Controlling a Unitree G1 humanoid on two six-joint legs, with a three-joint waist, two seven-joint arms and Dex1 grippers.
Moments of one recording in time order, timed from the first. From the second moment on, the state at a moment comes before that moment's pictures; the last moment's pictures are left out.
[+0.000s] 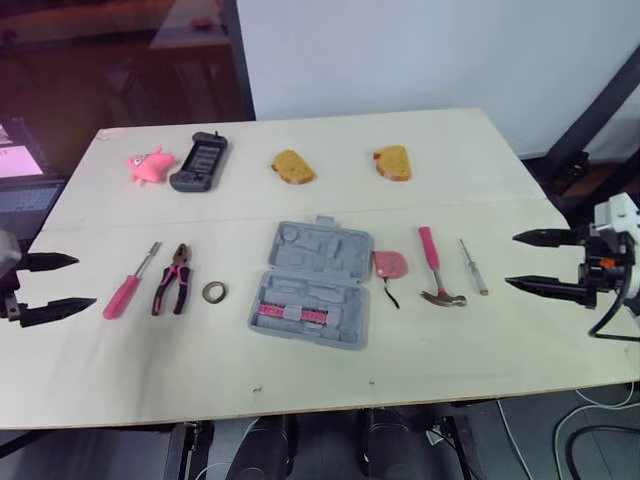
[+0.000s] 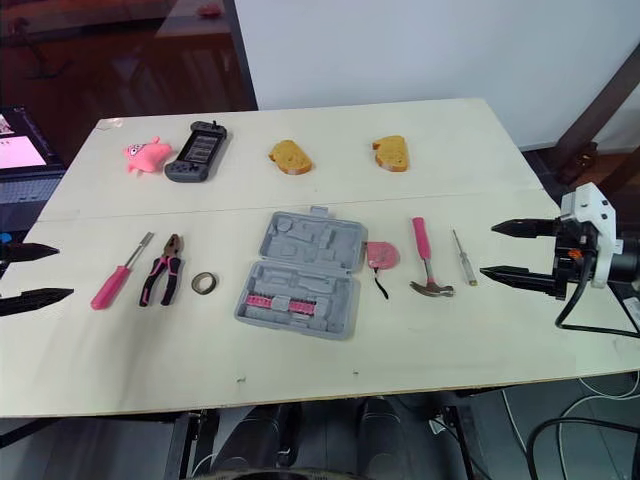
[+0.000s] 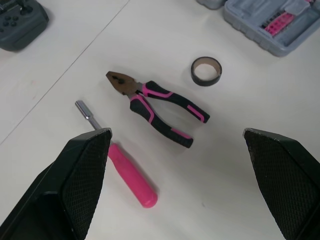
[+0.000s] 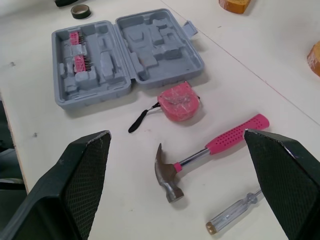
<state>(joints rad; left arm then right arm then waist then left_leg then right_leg) -0.22 1.19 0.37 0.65 -0.32 -0.08 -1.52 -0.33 -1.10 -0.28 0.32 0.46 0.23 1.49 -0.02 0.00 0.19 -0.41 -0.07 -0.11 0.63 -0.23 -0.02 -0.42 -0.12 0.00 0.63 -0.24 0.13</state>
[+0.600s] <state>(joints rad) -0.22 1.19 0.37 0.66 -0.31 -0.06 -1.51 -0.34 -1.09 -0.28 0.35 0.45 0.21 1.50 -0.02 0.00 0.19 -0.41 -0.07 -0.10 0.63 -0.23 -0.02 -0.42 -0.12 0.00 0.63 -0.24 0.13</state>
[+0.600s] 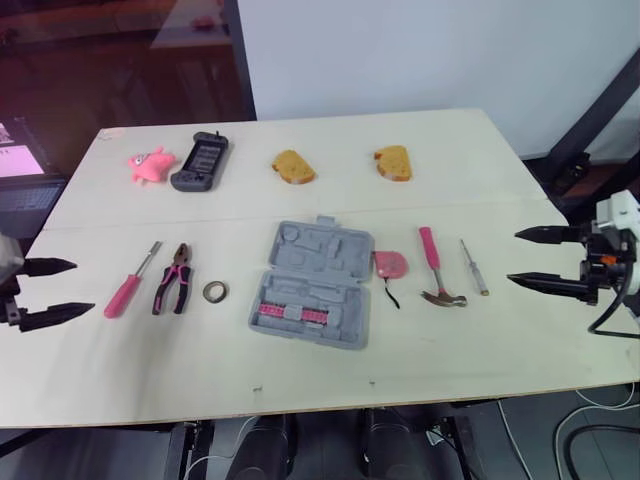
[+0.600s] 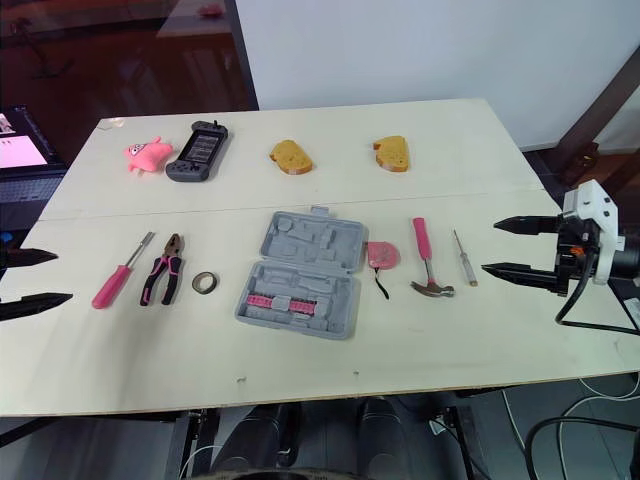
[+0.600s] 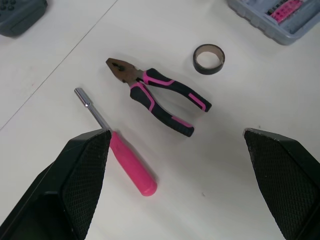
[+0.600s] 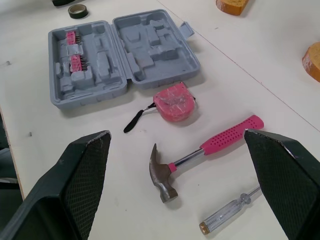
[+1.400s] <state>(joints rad) -0.13 1.12 0.33 0.29 -0.36 0.14 -1.51 -0.10 -1.06 -0.28 -0.27 0.53 0.62 1.17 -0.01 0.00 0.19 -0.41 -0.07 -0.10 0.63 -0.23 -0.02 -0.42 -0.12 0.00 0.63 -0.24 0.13</state>
